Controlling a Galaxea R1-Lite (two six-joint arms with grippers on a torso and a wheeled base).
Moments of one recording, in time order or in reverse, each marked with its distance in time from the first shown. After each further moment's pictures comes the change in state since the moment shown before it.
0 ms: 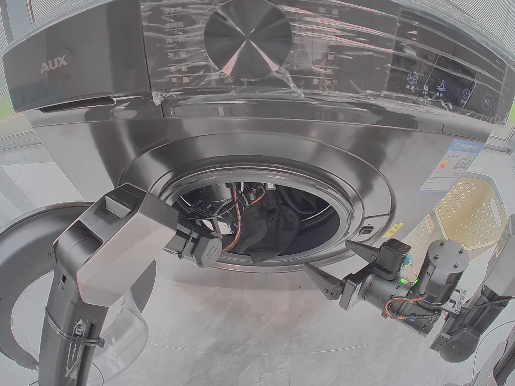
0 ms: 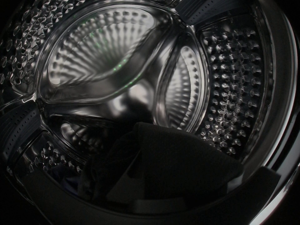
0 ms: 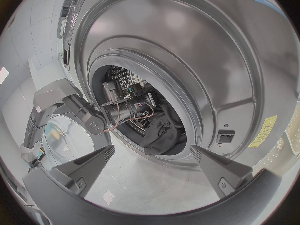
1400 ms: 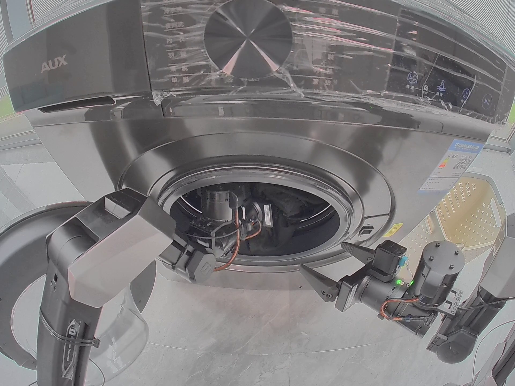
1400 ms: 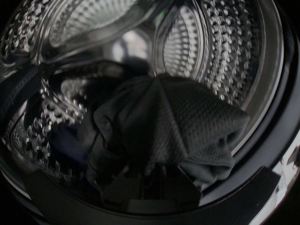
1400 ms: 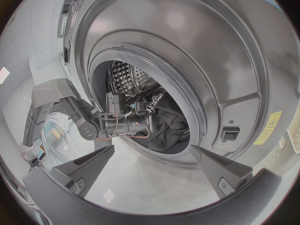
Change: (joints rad) left arm -0.009 -0.041 0.184 0.164 -0.055 -0.024; right arm 0.007 0.019 -0.010 -0.001 0.002 0.000
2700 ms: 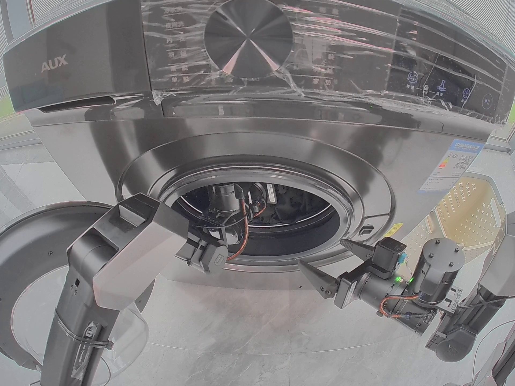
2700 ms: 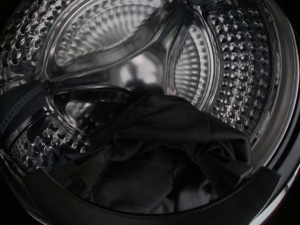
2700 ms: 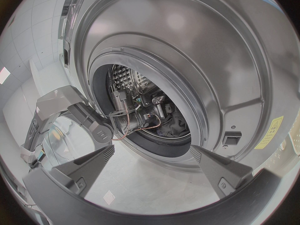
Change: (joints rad) left arm -0.002 0.112 -0.230 -0.084 0.121 0.014; right arm -0.003 0.000 -0.018 0.000 0.004 0.000
